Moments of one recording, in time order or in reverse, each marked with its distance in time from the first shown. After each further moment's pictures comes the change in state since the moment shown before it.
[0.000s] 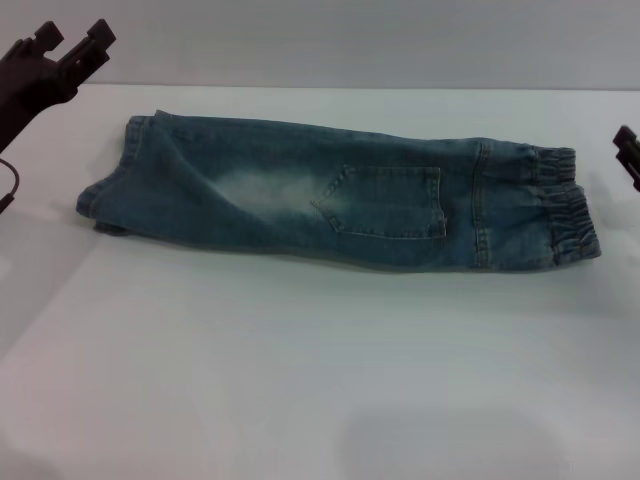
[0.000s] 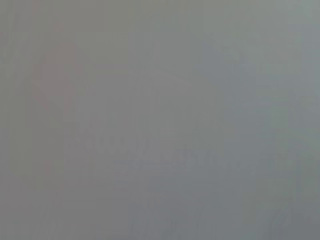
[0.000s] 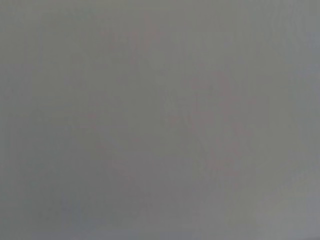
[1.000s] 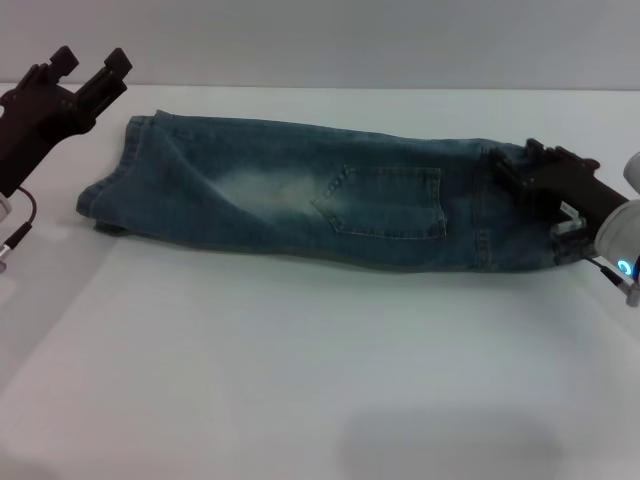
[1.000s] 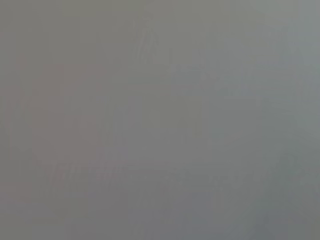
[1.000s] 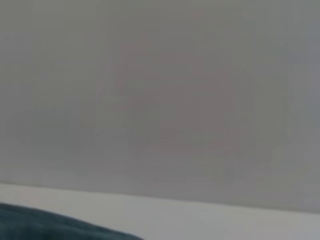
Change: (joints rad) left arm 0.008 -0.003 -0.009 -0.119 -0.043 0.059 0.152; right arm 0.172 0.006 -0.098 0.165 -0.026 0.167 -0.175
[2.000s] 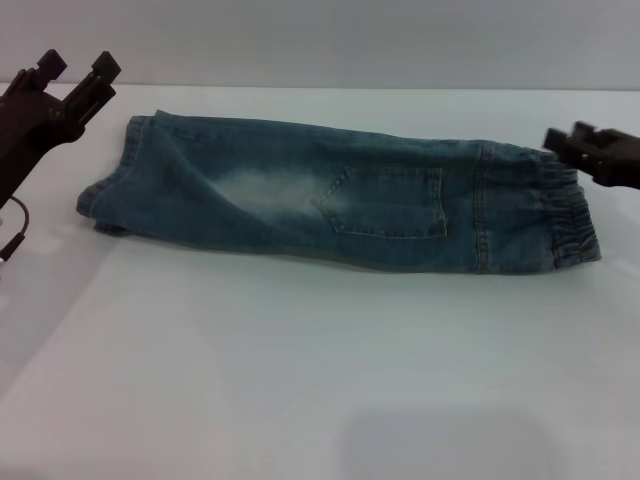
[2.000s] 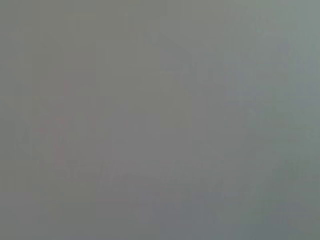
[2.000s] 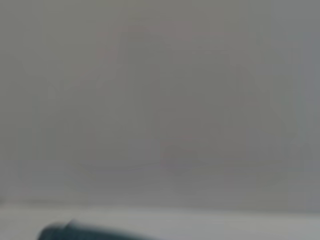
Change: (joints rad) left arm 0.028 0.000 0.000 -0.032 -0.045 0.064 0.044; right arm -0.185 -0.033 -0.169 -0.573 -0.402 -0.328 0.896
